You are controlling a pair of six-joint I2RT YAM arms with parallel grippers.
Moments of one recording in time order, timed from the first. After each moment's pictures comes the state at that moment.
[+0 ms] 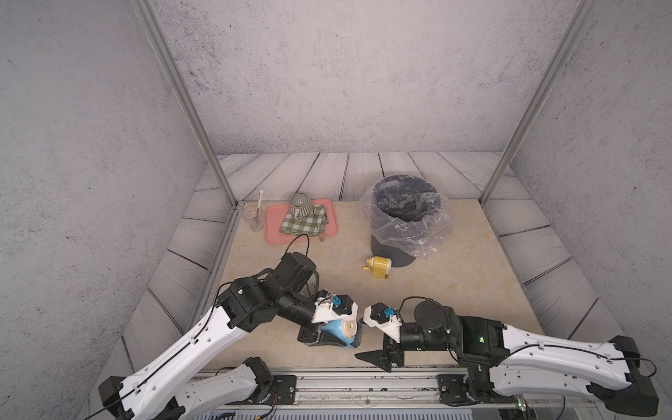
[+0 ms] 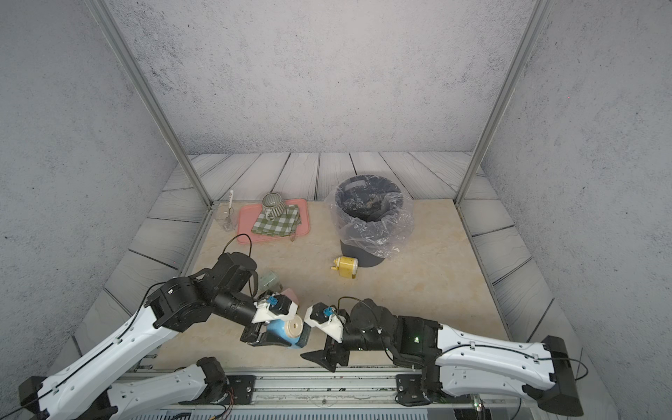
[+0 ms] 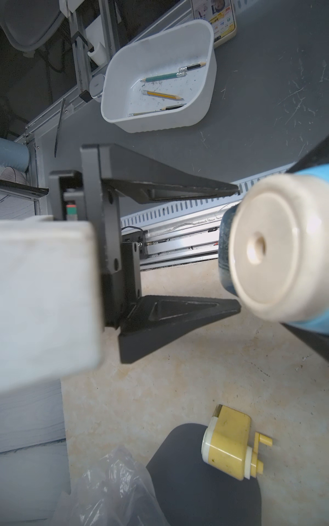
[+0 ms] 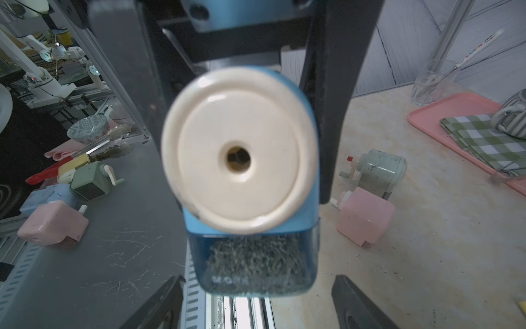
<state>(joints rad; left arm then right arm) -0.85 0.97 1.15 -1.07 0.71 0.66 1.32 0.88 0.76 -0.26 -0.16 0.07</state>
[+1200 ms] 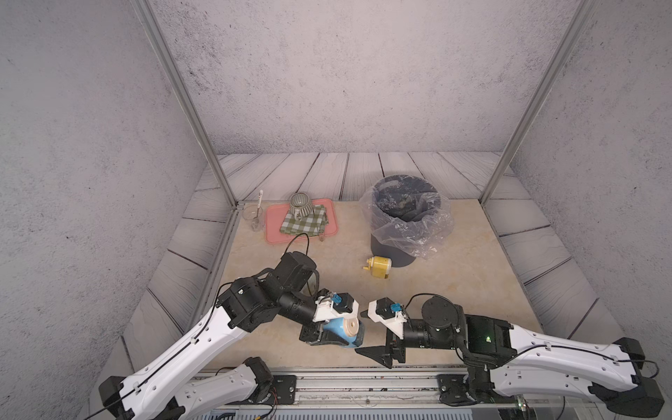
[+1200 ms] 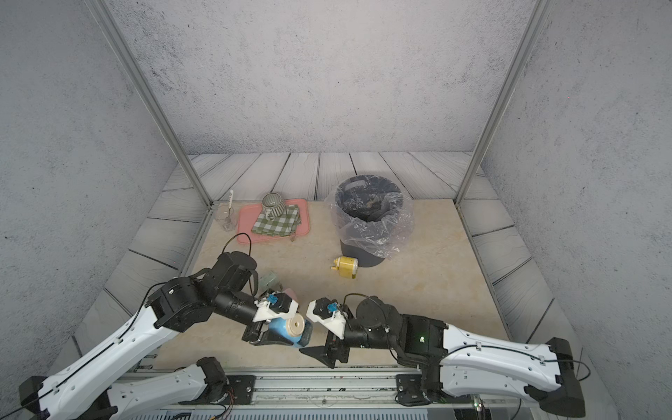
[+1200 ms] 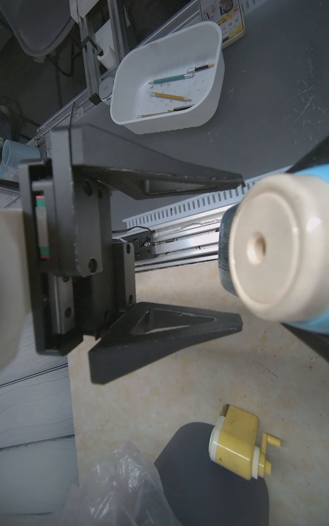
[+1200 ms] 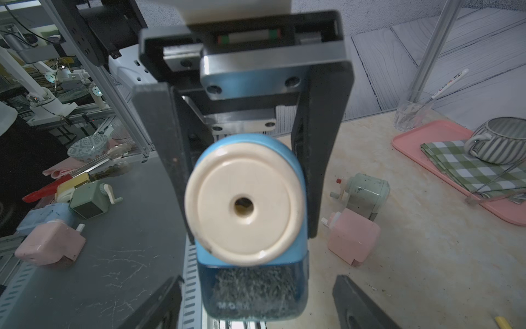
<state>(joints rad) -0.85 0.97 1.15 -1.03 0.73 0.64 1.32 0.88 0.79 -0.24 -0.13 0.07</state>
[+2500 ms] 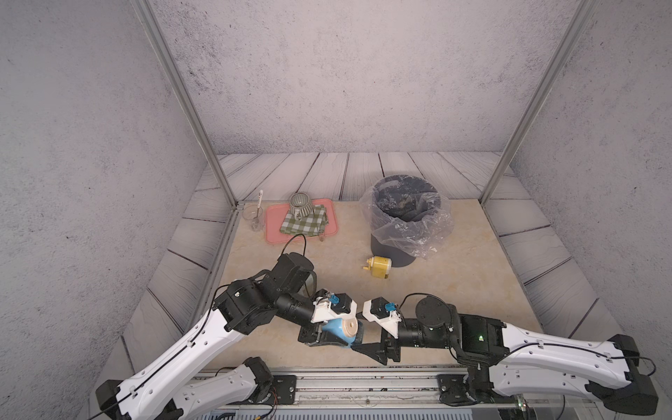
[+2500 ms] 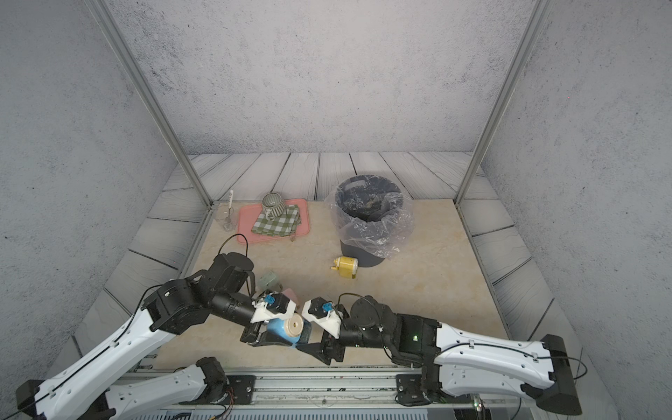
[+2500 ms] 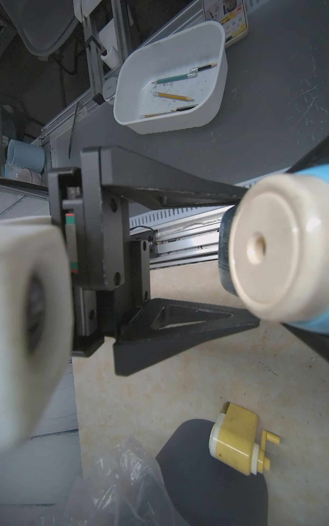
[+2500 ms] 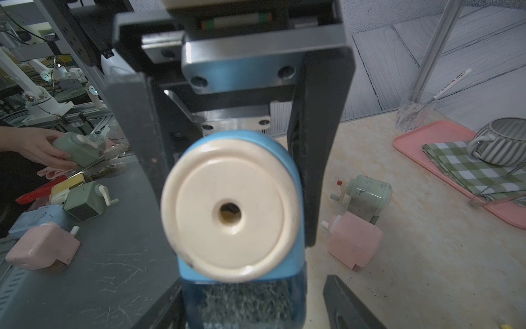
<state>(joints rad) -0.85 0.94 1.14 -1.03 0.73 0.62 1.32 0.92 0.79 -0.20 -0.13 0.06</state>
